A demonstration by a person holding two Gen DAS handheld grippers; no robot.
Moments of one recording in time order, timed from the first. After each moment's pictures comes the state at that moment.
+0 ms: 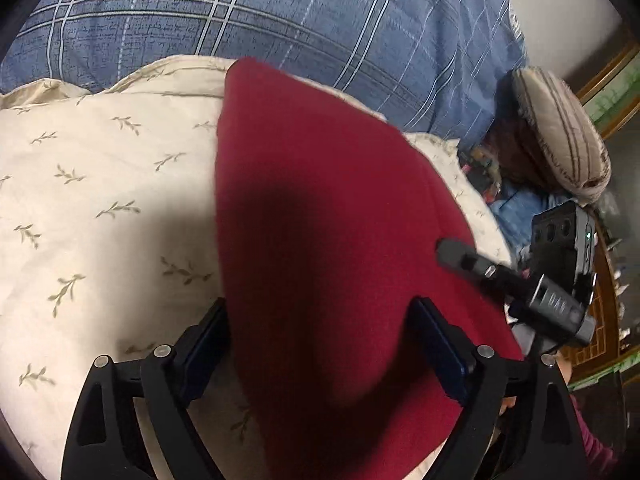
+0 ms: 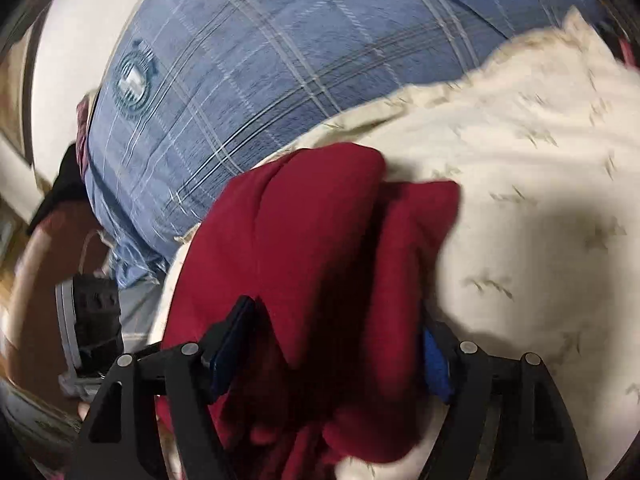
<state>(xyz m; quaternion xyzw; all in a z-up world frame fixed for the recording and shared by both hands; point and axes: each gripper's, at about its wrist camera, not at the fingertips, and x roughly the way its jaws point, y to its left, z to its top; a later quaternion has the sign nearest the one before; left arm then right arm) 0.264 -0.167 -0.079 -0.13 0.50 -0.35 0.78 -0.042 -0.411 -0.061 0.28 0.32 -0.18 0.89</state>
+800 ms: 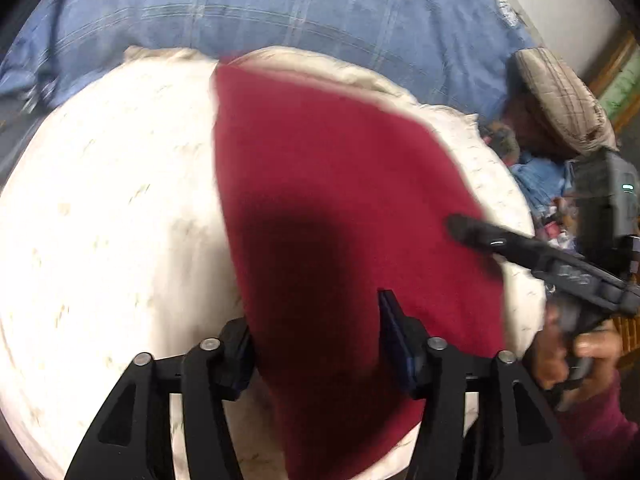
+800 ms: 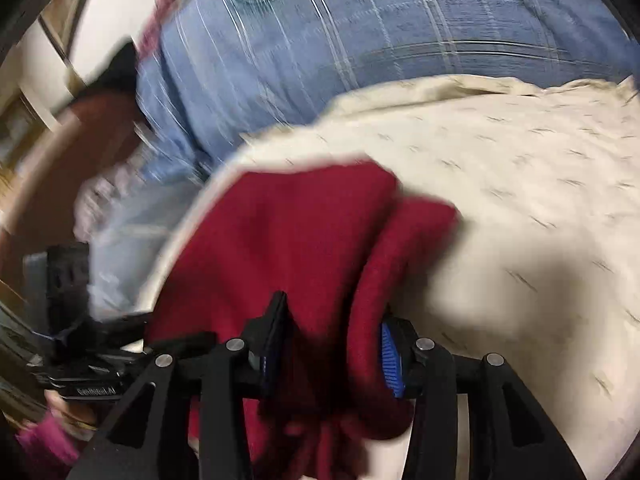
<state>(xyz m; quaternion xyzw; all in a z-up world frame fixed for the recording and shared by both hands) 0.102 -0.079 -0.059 -0.08 0.49 -0.25 0.83 -0.066 -0.261 -0.052 0.17 0.39 -0.16 0.89</state>
